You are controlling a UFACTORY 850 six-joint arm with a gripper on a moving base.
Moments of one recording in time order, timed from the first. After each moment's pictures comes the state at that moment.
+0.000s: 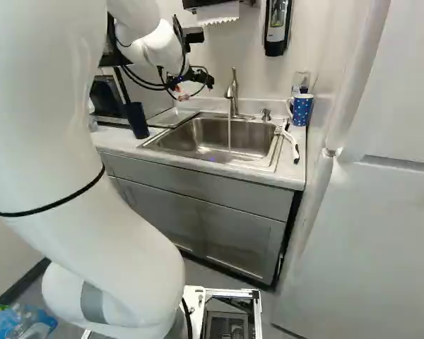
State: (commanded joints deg) arm 0.1 -2.0 -65.5 0.0 -5.0 0.0
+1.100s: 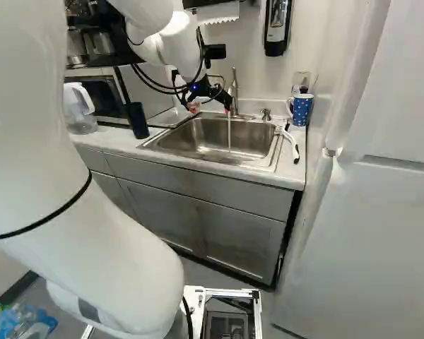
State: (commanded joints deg) arm -8.5 2.7 -60.9 0.0 -22.8 0.0
